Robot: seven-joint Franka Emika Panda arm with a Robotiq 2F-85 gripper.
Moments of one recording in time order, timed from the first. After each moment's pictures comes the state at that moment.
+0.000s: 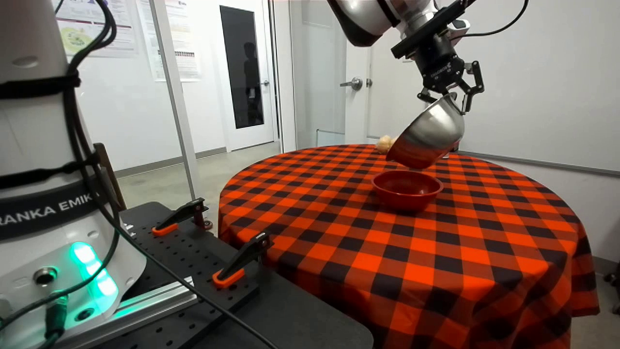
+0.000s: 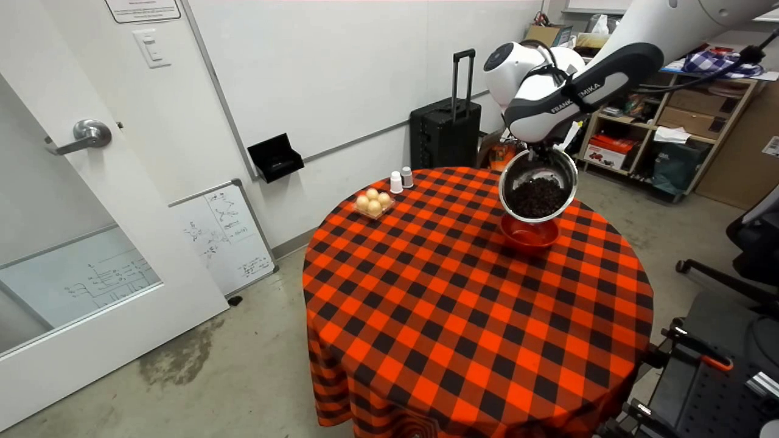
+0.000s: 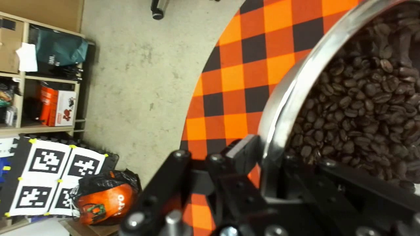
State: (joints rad) arm -0.08 0.56 -0.23 -1.65 -0.63 2.05 -0.01
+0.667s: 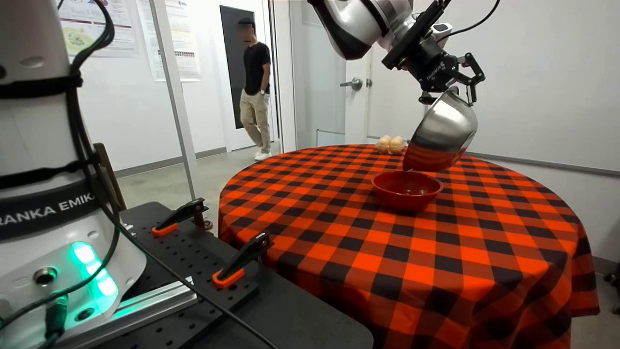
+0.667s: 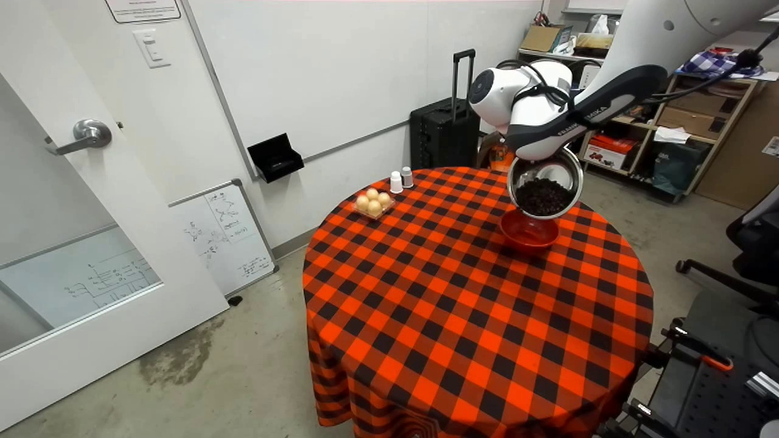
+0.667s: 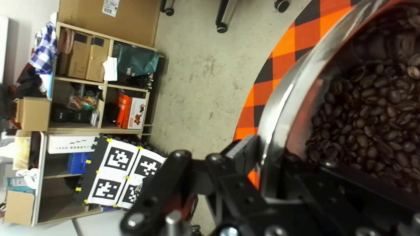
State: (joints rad) arm -0.02 0.56 -0.23 -1.69 -0.91 1.98 0.21
